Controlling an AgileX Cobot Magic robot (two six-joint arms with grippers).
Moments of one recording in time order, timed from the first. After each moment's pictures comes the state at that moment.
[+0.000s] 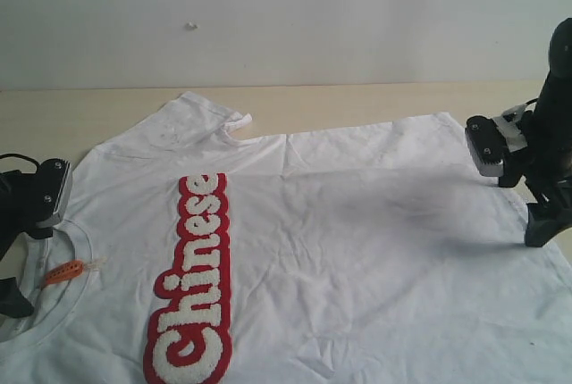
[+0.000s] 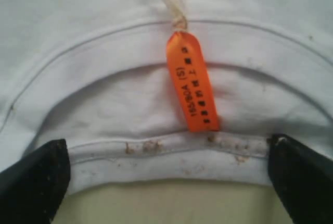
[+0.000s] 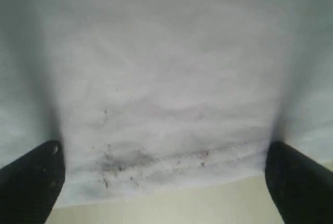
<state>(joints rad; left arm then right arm) -0.01 1.87 -0.94 -0.25 0.64 1.64 -0.20 2.17 -1.46 0.00 0.99 -1.51</state>
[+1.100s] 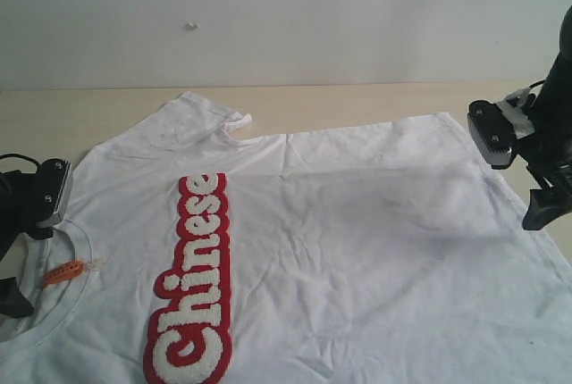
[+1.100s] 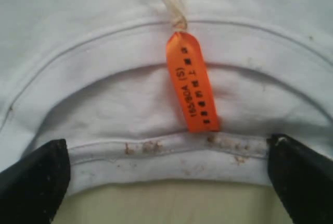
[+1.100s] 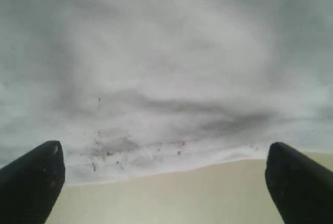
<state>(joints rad) -0.01 1.88 -0.94 -0.25 0.65 1.64 -0.20 2.12 -1.46 0.06 0.97 -1.65</state>
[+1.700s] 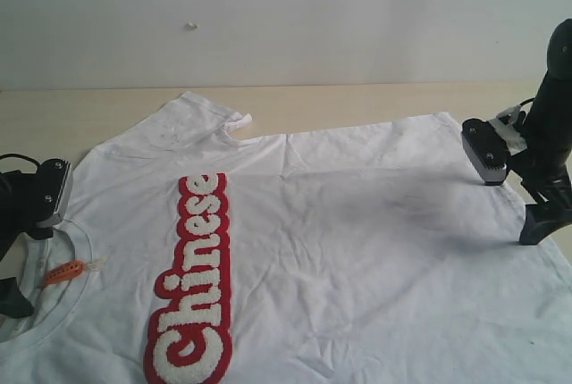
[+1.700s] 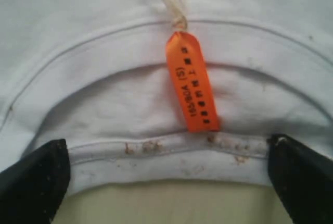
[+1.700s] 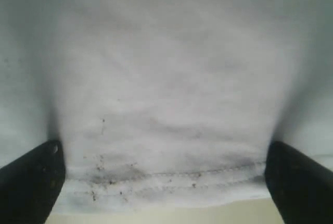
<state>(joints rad) -0.01 1.88 -0.94 -0.25 0.65 1.64 -0.20 2.18 -1.46 0.05 0.97 -1.67</state>
